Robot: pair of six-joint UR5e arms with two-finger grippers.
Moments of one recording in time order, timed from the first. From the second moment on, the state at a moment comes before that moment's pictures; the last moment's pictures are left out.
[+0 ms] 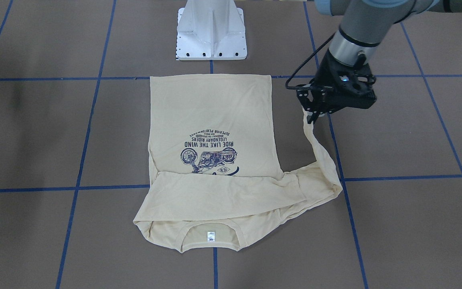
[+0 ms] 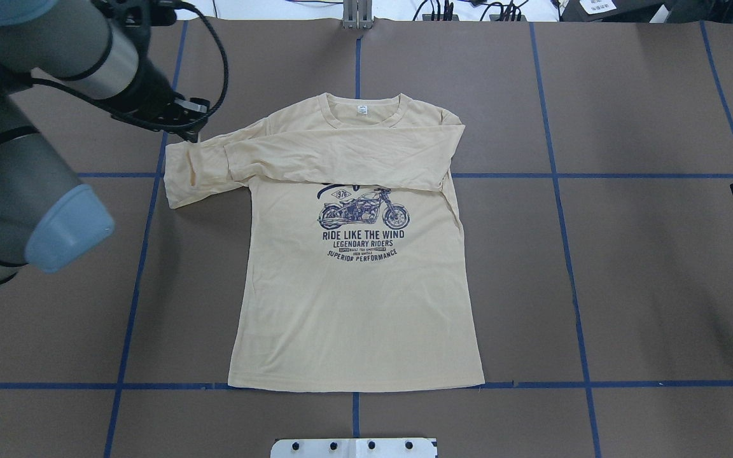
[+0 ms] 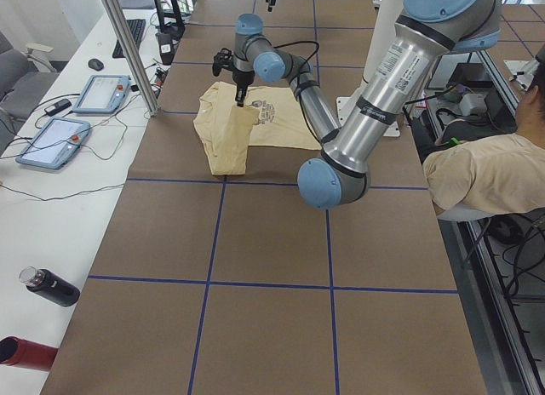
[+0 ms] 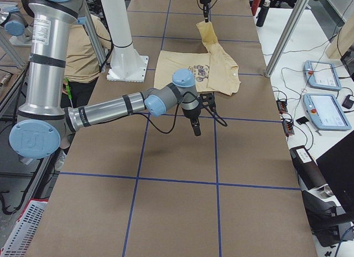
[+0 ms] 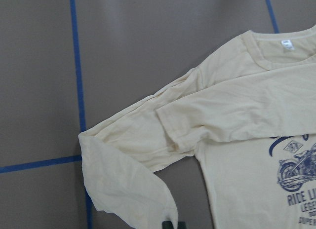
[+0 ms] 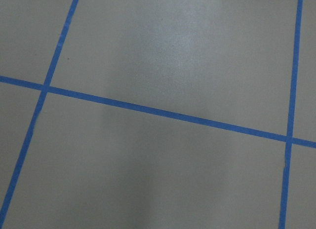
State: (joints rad) left arm -0.85 -2.23 -1.88 -1.42 -2.05 -0.95; right arm 1.20 -1.74 2.00 -1.26 2.13 0.44
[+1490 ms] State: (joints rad) left arm -0.61 -2.96 -0.81 -1.82 -1.93 -1.53; right arm 1.20 -1.73 2.00 -1.26 2.13 0.45
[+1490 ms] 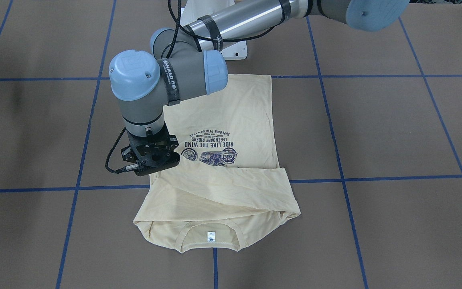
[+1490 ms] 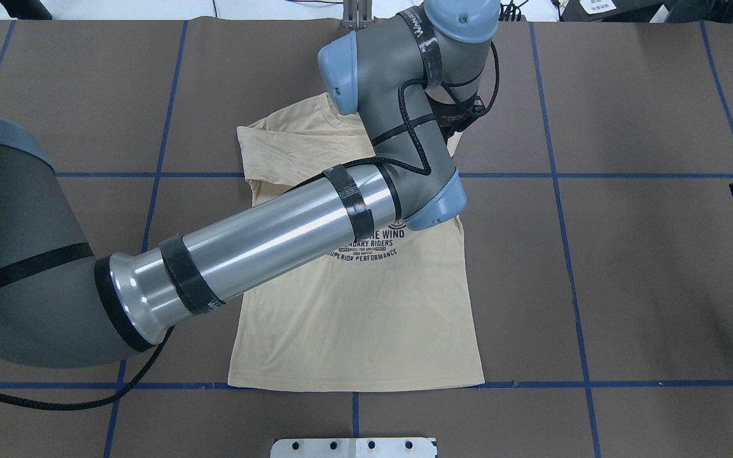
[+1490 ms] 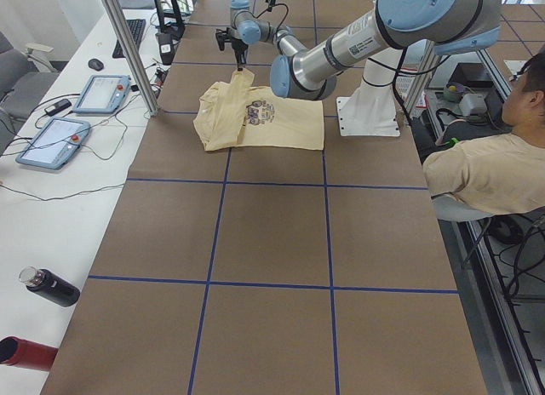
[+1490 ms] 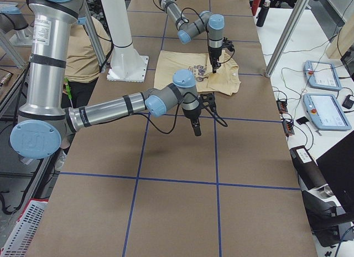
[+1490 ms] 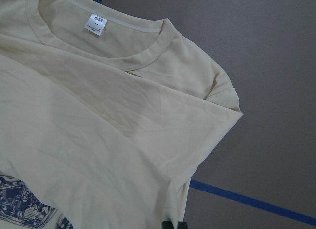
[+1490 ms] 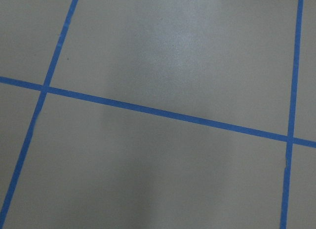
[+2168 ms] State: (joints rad) left arm -0.60 -2.95 -0.79 -1.92 -1.89 -1.53; right arm 1.20 -1.73 2.00 -1.26 2.13 0.45
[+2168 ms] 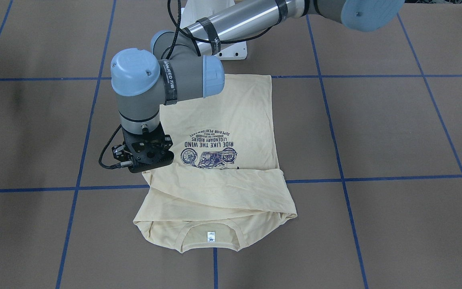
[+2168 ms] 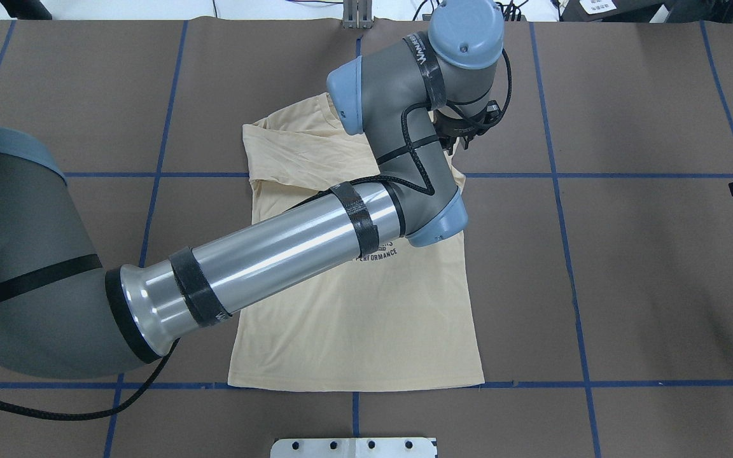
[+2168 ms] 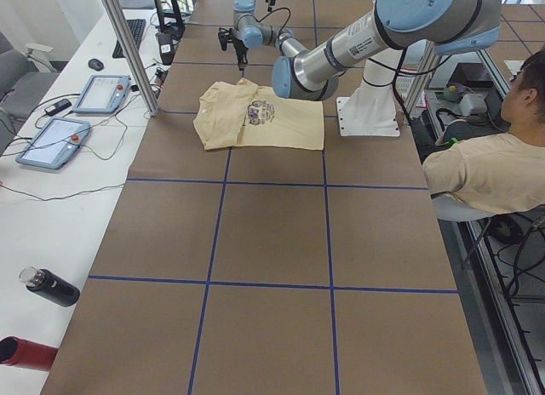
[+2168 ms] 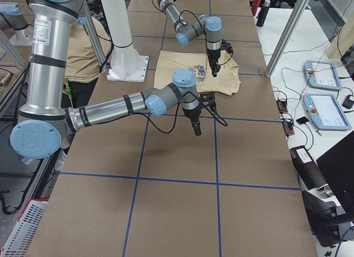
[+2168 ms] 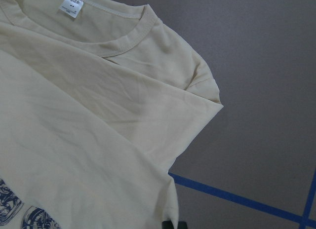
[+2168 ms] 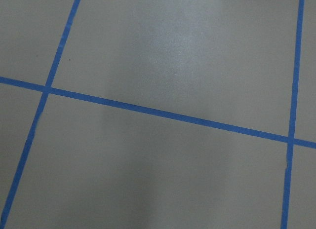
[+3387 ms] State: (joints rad) left arm -0.63 -2.16 -1.79 -1.78 -1.89 -1.23; right arm 0.94 -1.67 2.15 -1.22 2.04 0.94
